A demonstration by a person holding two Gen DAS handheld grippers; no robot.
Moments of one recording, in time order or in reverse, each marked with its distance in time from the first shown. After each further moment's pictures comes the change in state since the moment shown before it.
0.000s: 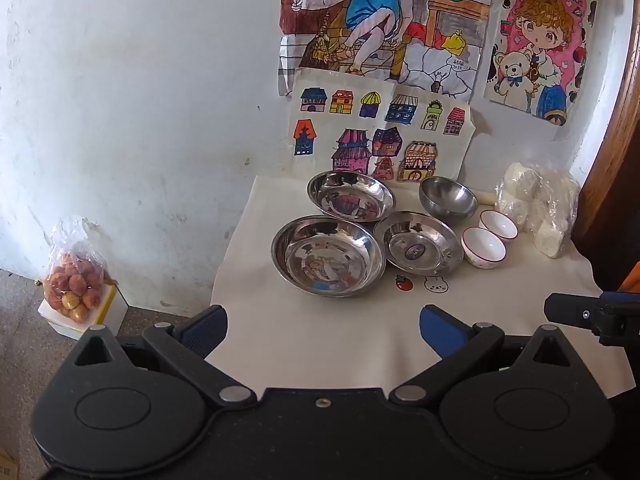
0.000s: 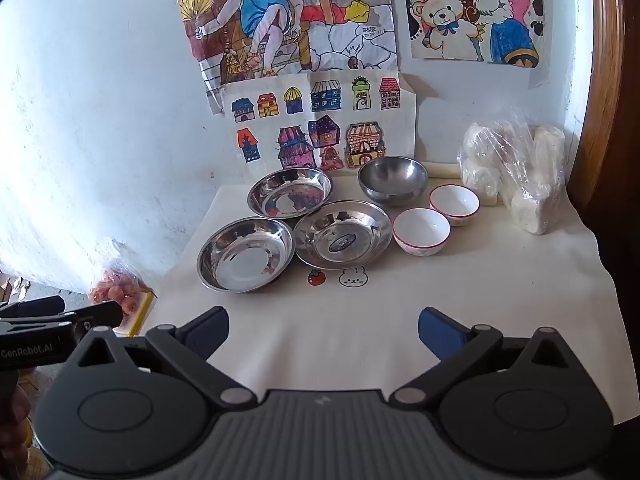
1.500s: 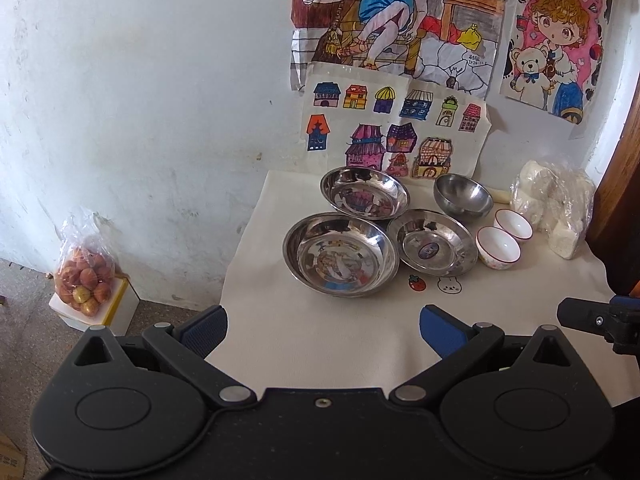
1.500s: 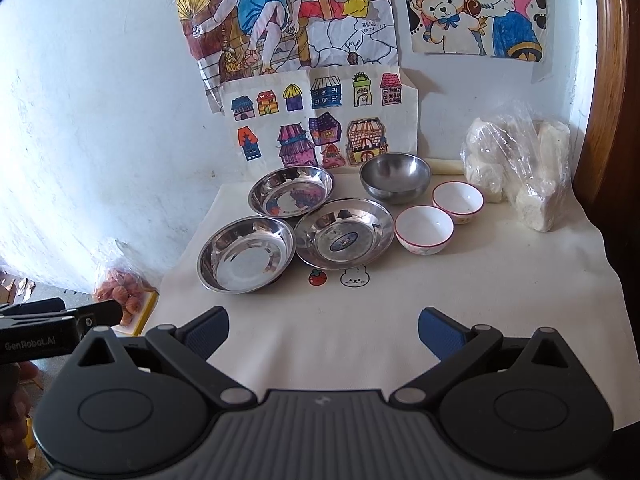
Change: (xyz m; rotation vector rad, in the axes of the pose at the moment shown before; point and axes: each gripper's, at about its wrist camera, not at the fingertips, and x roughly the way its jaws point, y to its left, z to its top) left arm 0.009 0.000 0.000 -0.011 0.012 0.048; right arm 0.008 -0.007 0.000 0.005 0.000 0.020
